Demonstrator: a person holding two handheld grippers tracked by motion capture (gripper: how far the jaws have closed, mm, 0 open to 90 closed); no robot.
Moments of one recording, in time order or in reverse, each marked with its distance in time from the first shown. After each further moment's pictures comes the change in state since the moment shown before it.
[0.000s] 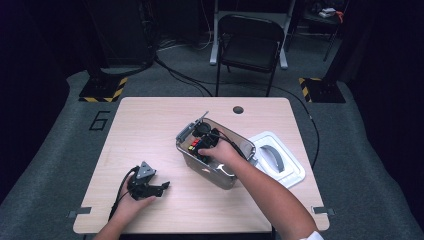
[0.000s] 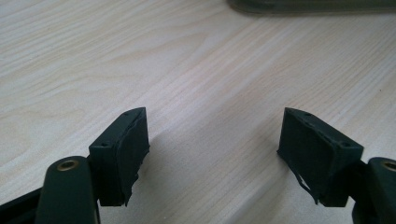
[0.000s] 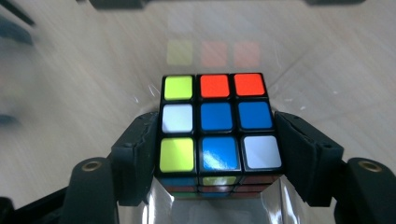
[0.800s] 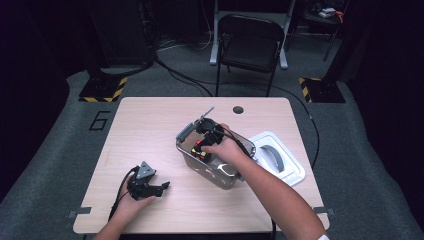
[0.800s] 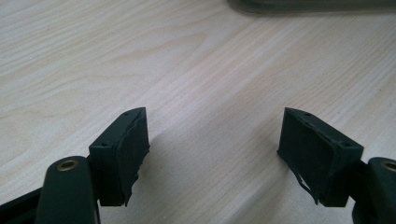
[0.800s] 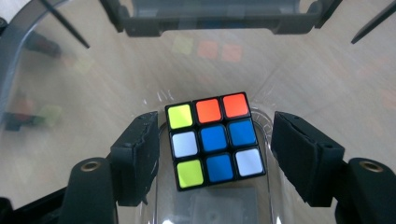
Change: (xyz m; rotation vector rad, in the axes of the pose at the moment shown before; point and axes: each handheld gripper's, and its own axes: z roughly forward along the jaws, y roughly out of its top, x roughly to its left) left arm 0.000 0.000 0.000 -0.001 0.003 0.002; right arm 0.000 -0.002 -0.029 -0.052 0.006 0.009
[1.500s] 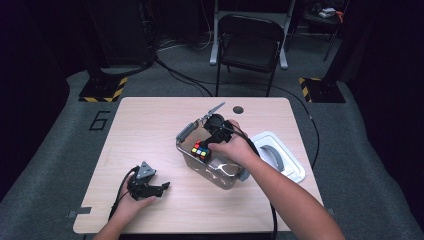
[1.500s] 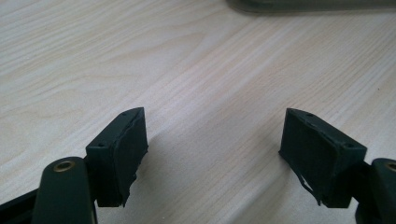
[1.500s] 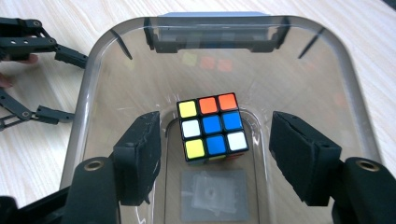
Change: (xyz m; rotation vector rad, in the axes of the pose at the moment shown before) left arm 0.000 0.000 0.001 -0.003 -0.006 -0.005; right arm 0.003 -0.006 -0.054 -0.070 -0.006 -0.013
